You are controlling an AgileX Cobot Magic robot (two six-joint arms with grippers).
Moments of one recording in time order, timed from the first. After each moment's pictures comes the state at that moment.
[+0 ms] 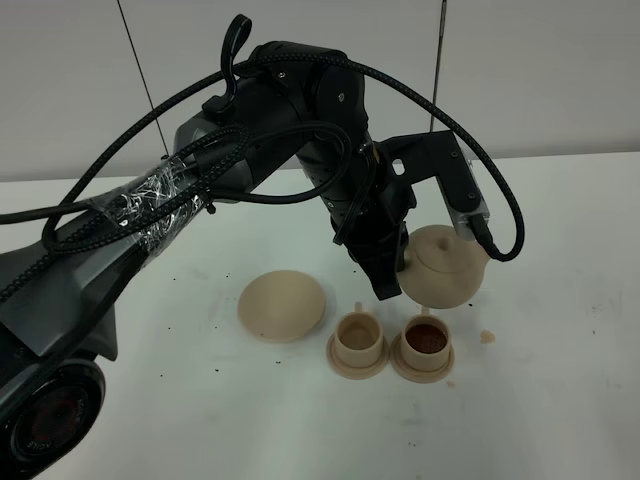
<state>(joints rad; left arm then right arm) -0.66 2.23 -2.14 -0.09 1.19 0.80 0.05 -0.01 -0.49 0.34 1.08 -0.18</state>
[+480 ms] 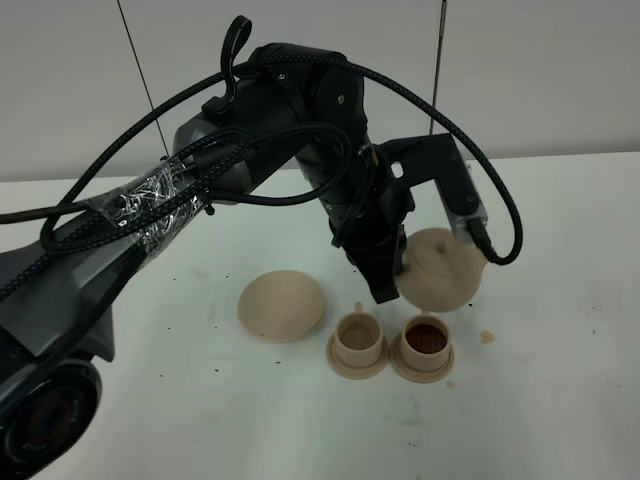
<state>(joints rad) -0.66 2.22 -2.11 -0.09 1.19 0.80 0.05 -0.01 -0.49 0.34 1.08 -0.18</state>
